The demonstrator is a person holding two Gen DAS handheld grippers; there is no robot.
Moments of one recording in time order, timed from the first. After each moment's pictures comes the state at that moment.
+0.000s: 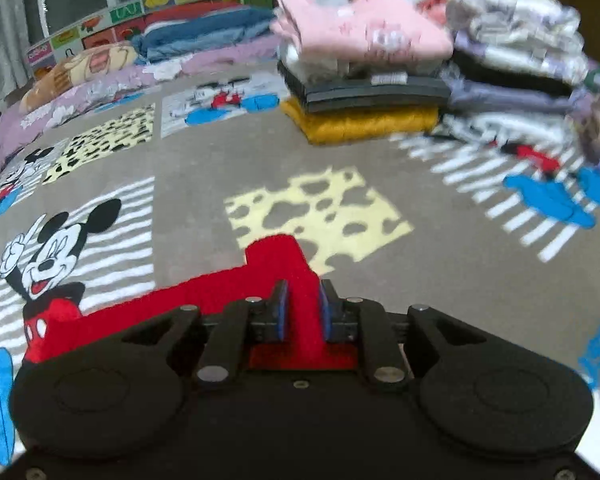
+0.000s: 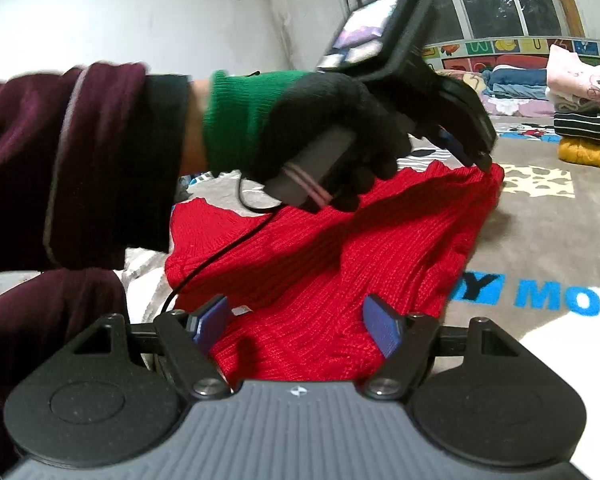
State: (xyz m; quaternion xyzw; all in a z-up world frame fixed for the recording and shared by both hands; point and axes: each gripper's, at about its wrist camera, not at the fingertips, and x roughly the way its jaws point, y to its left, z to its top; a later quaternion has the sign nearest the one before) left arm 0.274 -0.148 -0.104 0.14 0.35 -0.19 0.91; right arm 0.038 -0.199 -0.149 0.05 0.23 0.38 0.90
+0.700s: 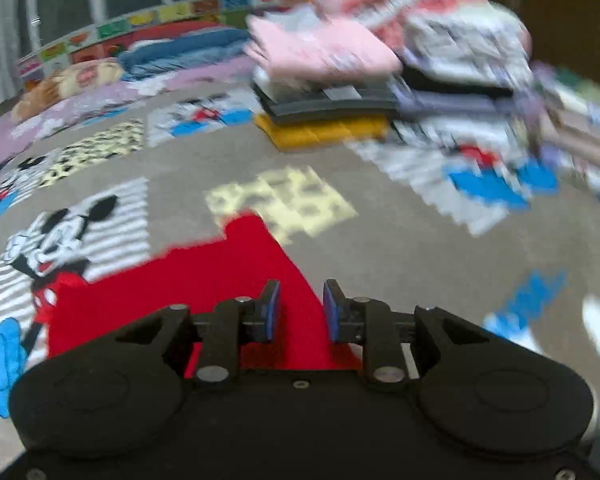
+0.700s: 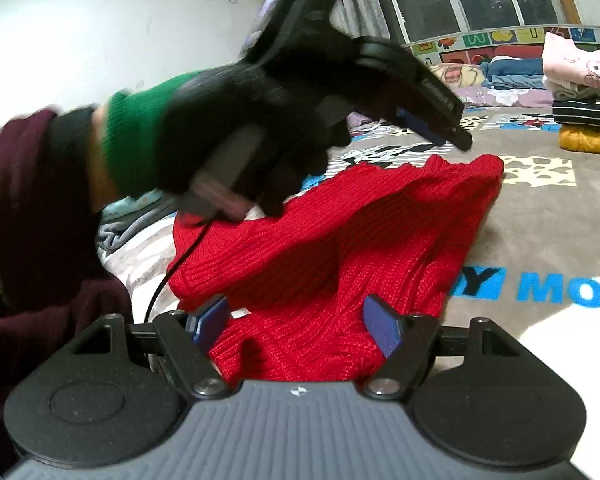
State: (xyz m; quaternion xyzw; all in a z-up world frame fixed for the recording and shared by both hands) left arm 0.191 -0.132 -0.092 0.15 0.32 -0.23 0.91; right arm 0.042 -0.203 -0.149 0.08 0.23 0.38 0.89
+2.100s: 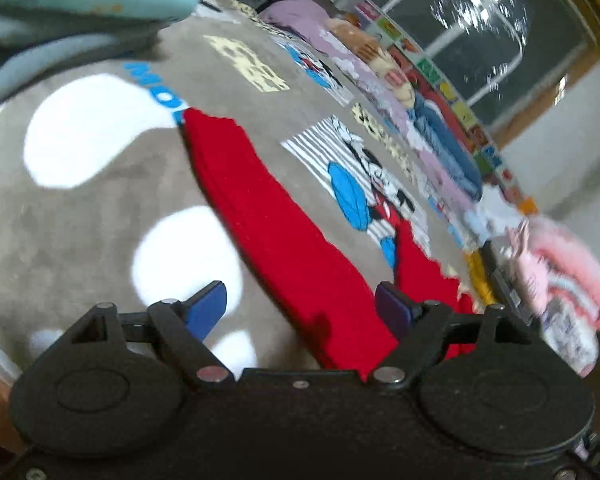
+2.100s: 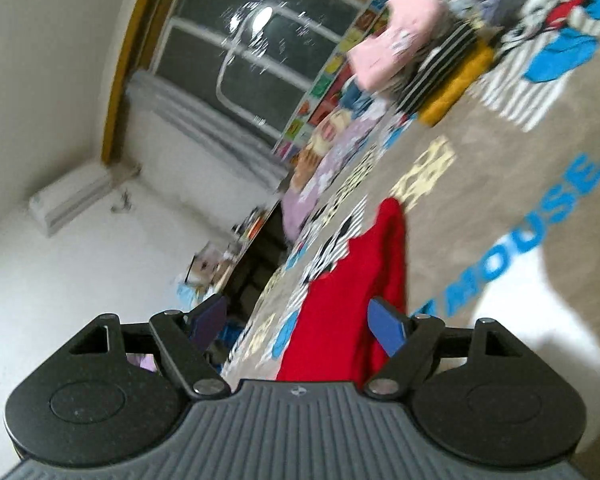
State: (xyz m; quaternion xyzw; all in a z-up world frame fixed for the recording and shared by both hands) left arm 0.039 0.209 -0.127 -0.39 0.27 0.02 0.88; right arm 0.055 -0.287 -0.143 0.44 0.18 0.26 0.84
